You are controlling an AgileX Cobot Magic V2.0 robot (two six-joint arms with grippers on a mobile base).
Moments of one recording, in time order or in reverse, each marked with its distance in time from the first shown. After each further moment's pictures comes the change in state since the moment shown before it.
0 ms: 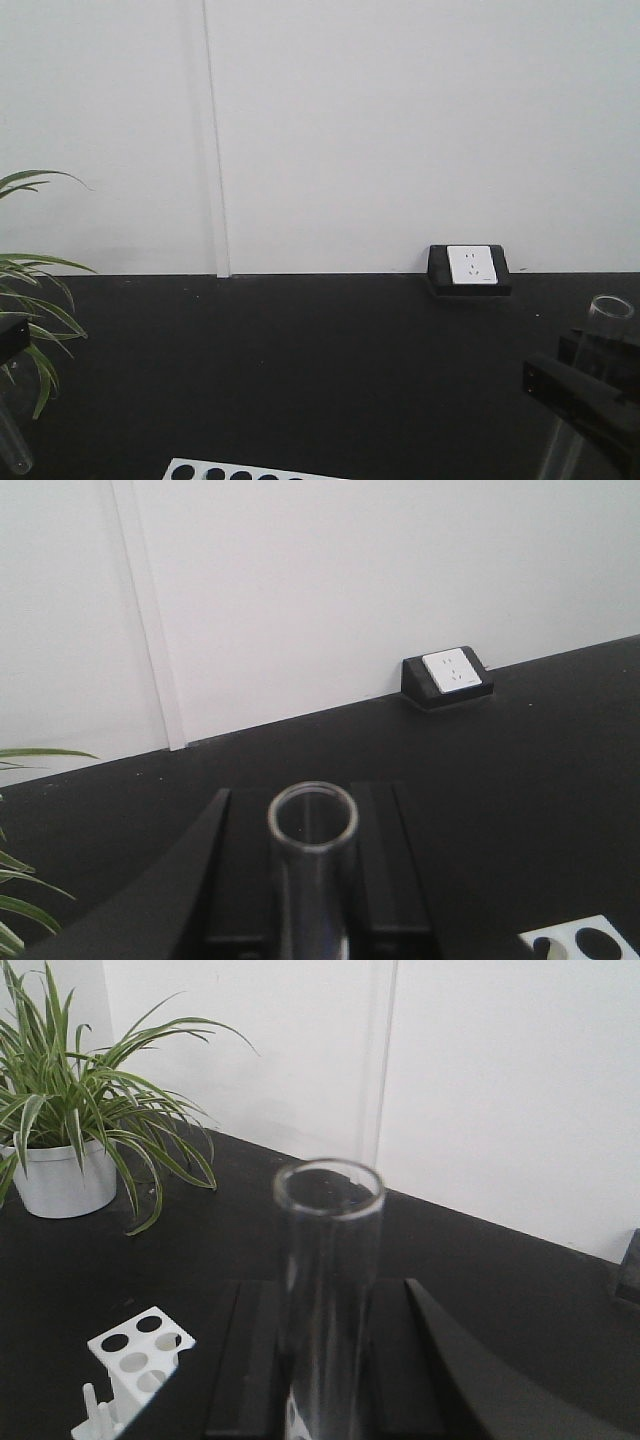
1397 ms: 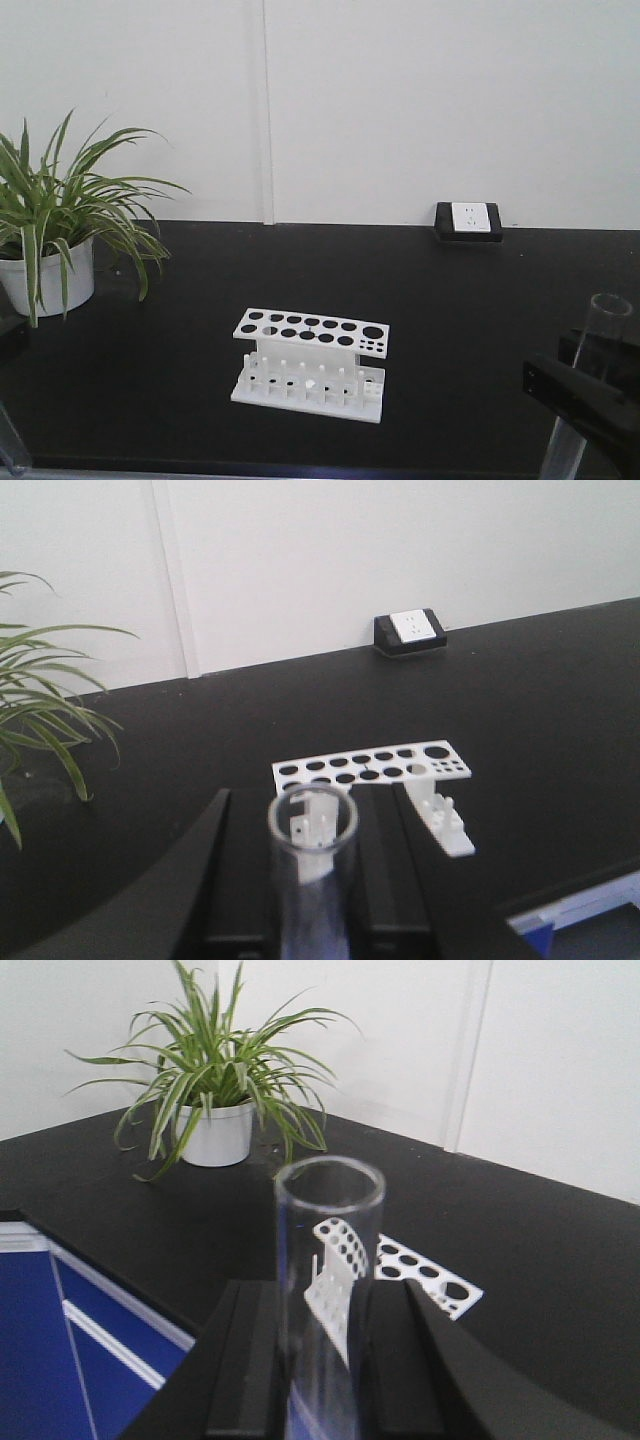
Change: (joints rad) left arm 0.000 0.000 0.000 0.000 0.007 0.000; right arm 0.000 0.000 0.000 0.000 0.000 0.000
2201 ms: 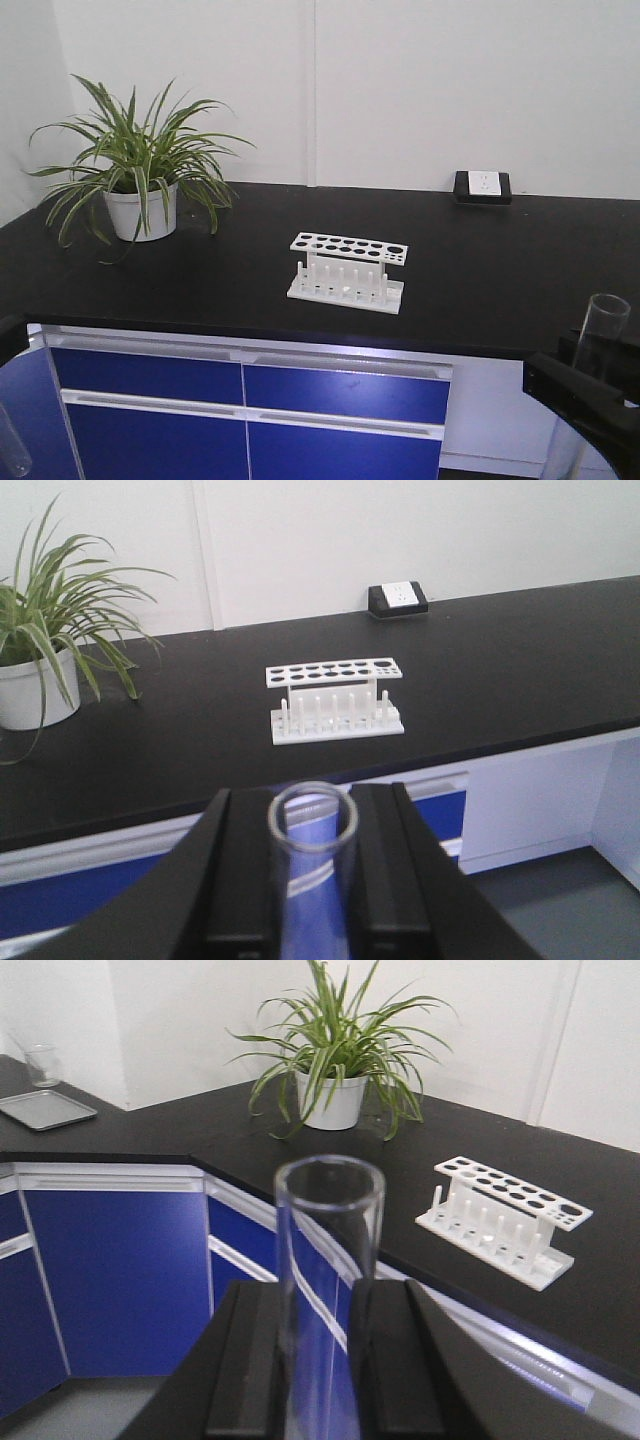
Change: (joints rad) left arm 0.000 0.000 0.000 0.000 0.000 0.000; right arm 0.000 0.000 0.000 0.000 0.000 0.000
